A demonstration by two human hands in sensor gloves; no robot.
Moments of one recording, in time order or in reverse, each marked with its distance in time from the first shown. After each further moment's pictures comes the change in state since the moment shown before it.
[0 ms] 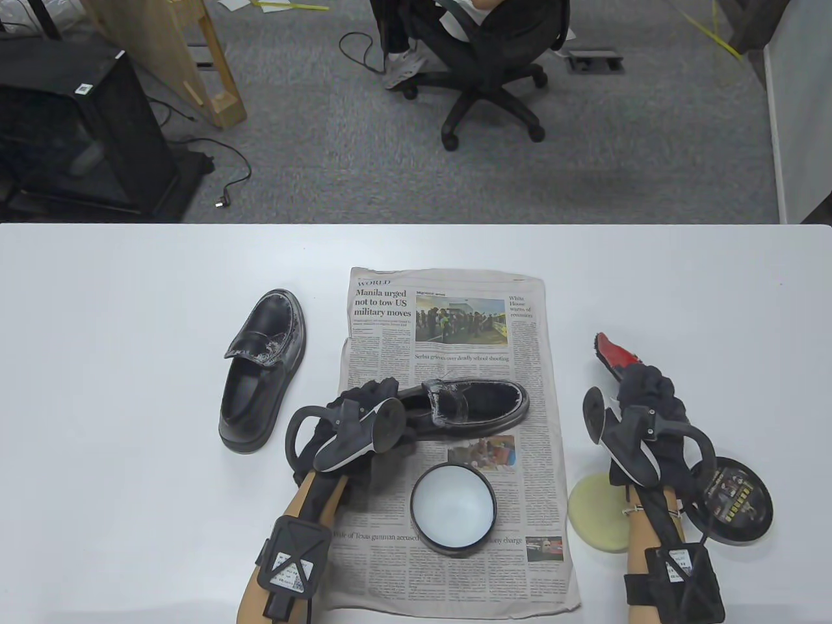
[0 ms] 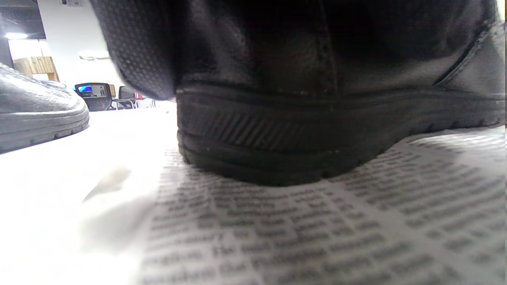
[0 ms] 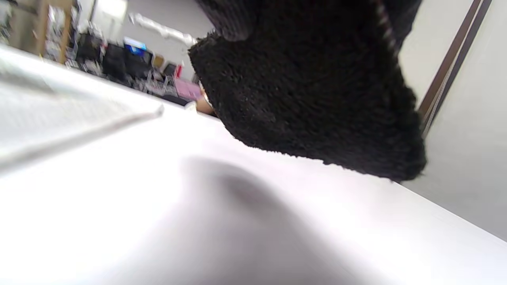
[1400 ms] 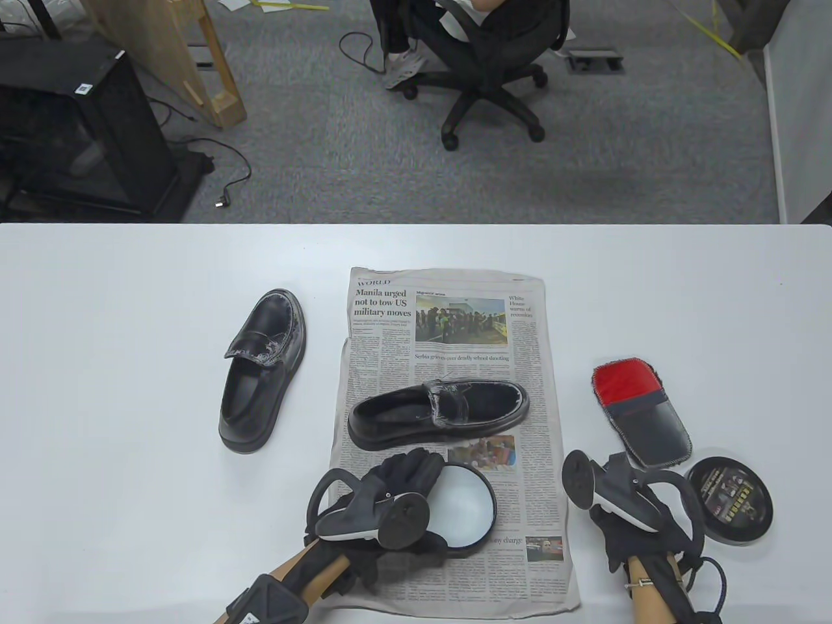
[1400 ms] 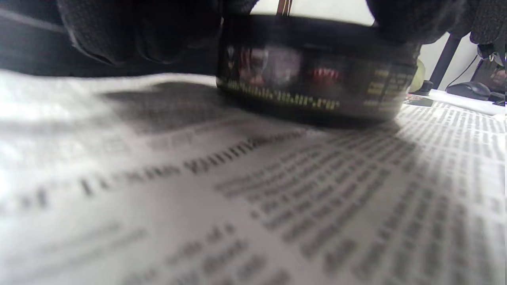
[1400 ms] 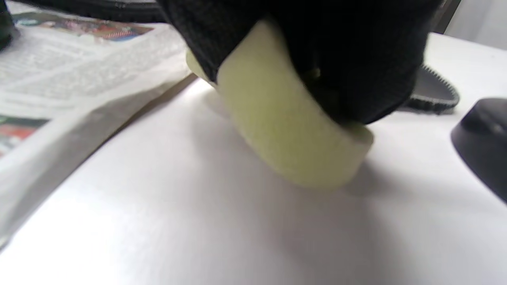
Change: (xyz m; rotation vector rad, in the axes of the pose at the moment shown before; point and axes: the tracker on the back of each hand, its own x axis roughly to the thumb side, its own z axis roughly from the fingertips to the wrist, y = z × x) left_hand 0.053 -0.013 0.083 -0.221 -0.488 0.175; right_hand 0.010 -0.005 0.075 0.386 -0.396 -0.119
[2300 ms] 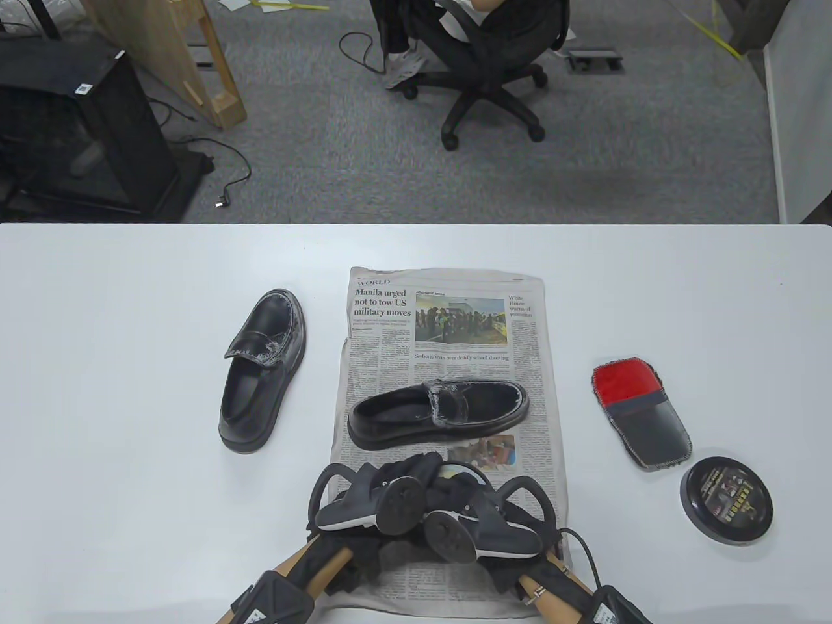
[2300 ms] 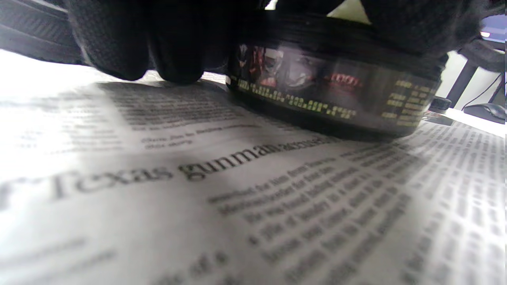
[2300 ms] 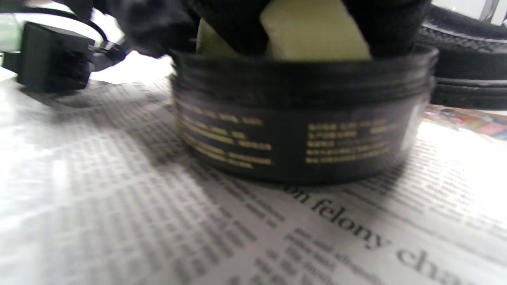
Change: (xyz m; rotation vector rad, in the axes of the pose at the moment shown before) left_hand -0.006 0.002 -0.004 0.019 0.056 0.021; right_hand 0.162 -0.031 0.039 -0.217 -0.675 -0.064
